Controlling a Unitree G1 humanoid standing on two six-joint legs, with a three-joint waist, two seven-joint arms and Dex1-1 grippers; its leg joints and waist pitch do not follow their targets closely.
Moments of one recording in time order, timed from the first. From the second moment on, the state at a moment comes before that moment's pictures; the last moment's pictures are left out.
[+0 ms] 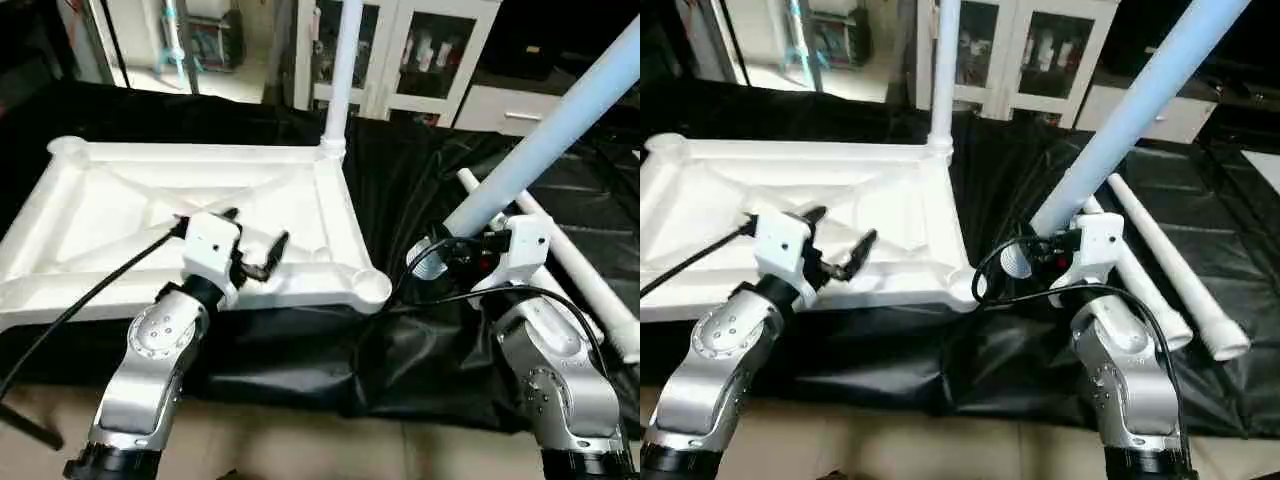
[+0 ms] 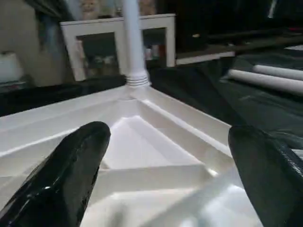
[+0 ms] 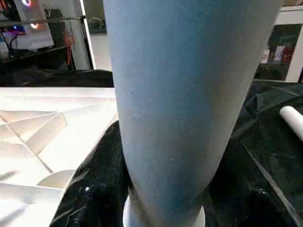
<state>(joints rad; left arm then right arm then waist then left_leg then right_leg) -0.16 0.23 -0.06 -0.11 -0.12 0.21 -0.35 -0.16 -0.18 -0.11 -0.11 0.32 0.30 0.30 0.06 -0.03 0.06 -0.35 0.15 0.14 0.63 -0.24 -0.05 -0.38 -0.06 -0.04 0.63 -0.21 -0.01</state>
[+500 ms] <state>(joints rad) -0.16 0.17 -0.04 -0.11 -0.10 0.22 -0.25 -0.07 -0.15 -0.08 -0.16 0.32 0.32 0.28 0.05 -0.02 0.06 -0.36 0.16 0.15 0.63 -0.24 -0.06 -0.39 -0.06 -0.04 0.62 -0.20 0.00</state>
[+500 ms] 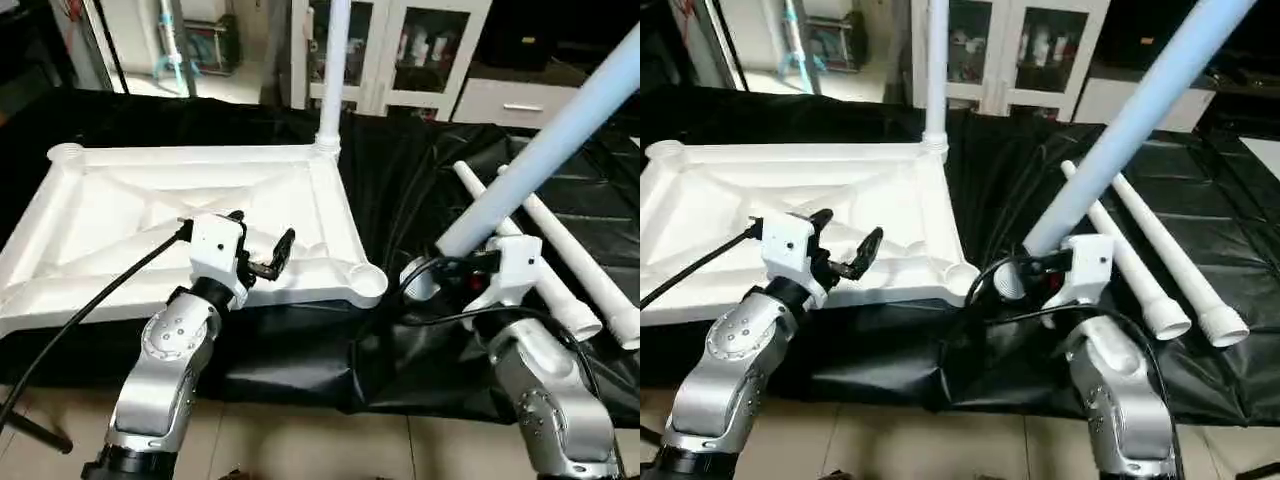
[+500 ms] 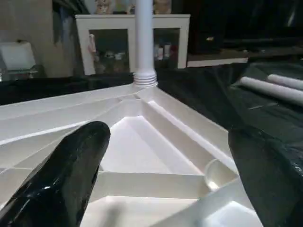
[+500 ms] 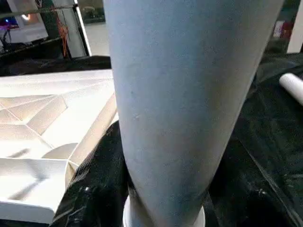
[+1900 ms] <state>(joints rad) -0.16 0.17 -0.06 -0.13 -0.09 0.24 -0.25 -0.09 -0.17 -0.10 -0.15 0.31 0.36 0.24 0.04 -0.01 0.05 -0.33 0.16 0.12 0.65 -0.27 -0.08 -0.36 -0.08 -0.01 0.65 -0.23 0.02</state>
